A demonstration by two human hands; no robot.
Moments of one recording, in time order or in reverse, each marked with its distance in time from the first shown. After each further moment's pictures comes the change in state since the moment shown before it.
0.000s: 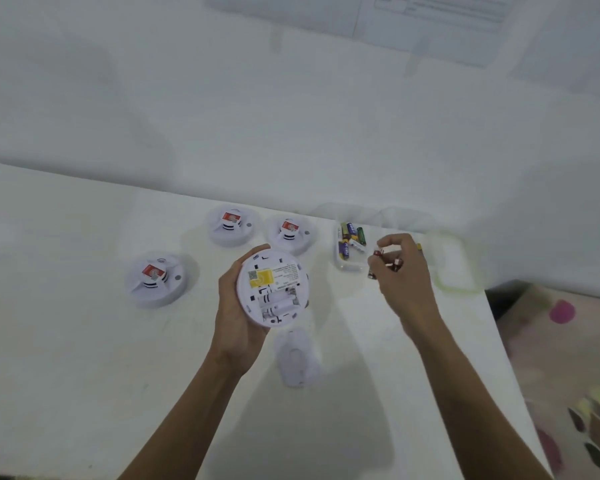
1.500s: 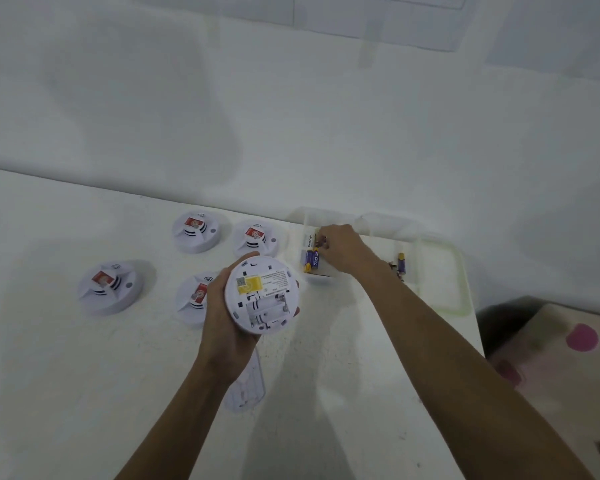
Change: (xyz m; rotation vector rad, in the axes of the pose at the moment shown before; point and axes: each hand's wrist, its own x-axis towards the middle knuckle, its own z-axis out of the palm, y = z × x) left_hand 0.037 -0.067 0.056 0.034 0.151 0.043; right_hand 0.172 0.071 0.030 -0.764 -0.527 -0.344
